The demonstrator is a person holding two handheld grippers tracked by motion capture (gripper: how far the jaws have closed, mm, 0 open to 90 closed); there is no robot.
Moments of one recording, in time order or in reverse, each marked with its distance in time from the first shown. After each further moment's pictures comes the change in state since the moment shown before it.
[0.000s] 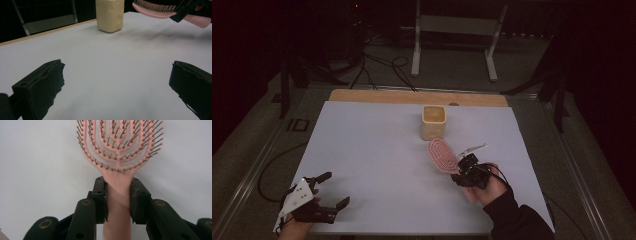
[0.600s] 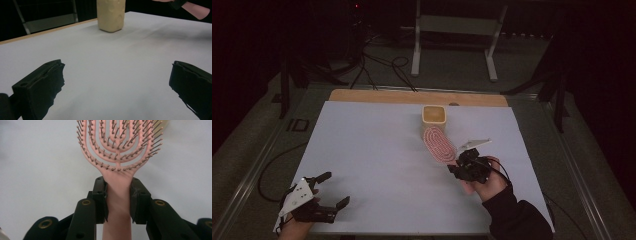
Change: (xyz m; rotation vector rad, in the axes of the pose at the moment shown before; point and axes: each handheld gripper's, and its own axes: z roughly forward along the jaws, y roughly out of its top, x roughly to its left) left arm 0.001 0.000 0.000 0.002 0.008 -0.009; right arm 0.004 0.018 -0.020 -0.141 0.014 -0.031
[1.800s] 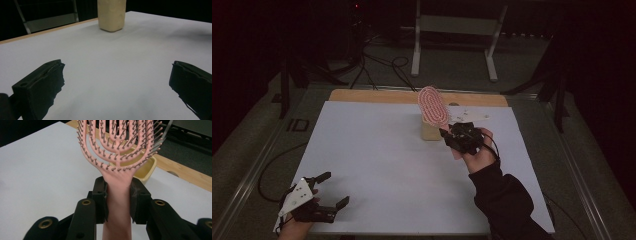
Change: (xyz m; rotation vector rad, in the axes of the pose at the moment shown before) left arm 0.000 -0.001 0.000 0.004 0.000 0.001; right arm -0.007 0.069 -0.002 -0.291 -0.110 -0.052
